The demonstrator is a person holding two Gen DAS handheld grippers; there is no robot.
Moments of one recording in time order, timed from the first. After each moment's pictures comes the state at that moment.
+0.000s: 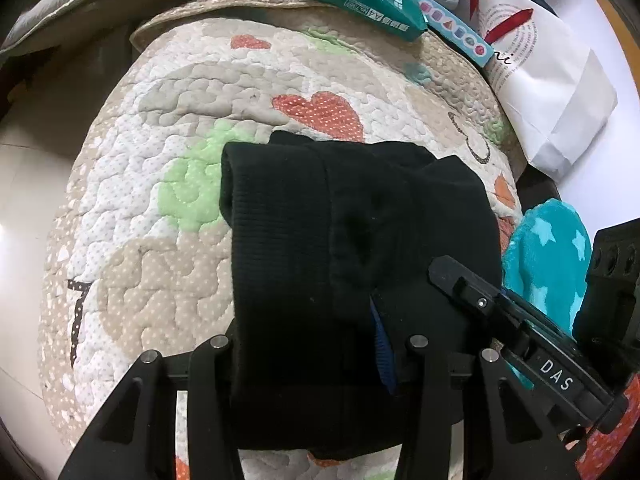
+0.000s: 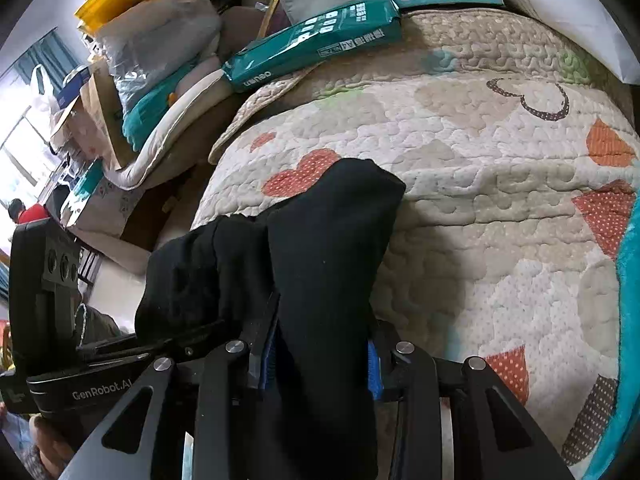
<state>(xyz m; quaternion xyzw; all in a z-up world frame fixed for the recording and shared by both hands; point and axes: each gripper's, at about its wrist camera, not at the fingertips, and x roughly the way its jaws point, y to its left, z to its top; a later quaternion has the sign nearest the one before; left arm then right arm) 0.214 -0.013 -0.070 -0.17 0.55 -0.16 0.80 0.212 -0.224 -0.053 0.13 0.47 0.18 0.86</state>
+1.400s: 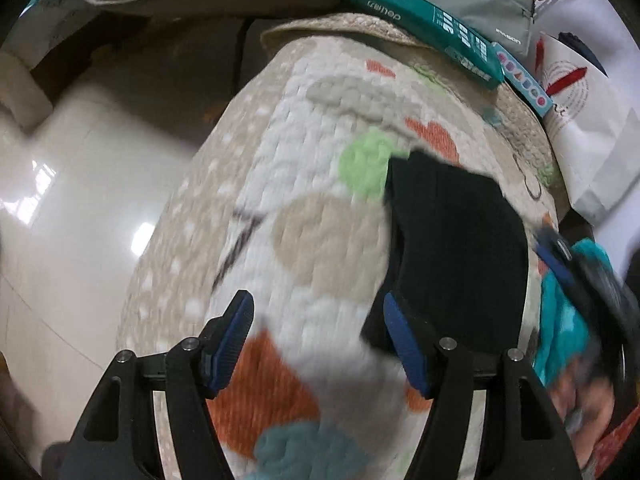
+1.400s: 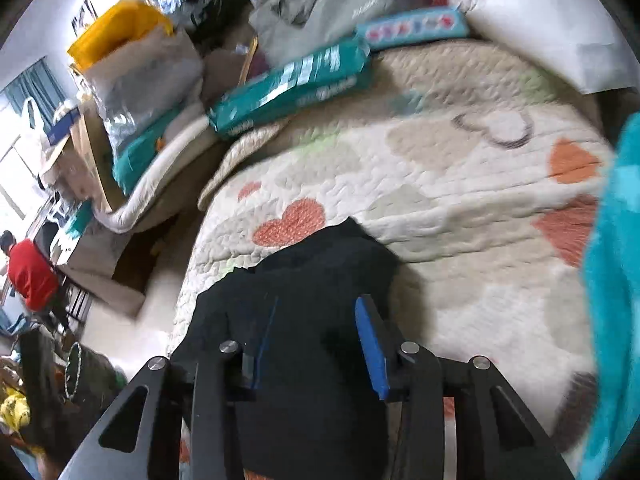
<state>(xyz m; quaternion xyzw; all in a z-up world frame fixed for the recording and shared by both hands) 0.147 0.075 -0.066 -0.20 0.54 -0.04 0.82 0.228 -0.231 -0.045 0.14 0.46 0.11 0.87</state>
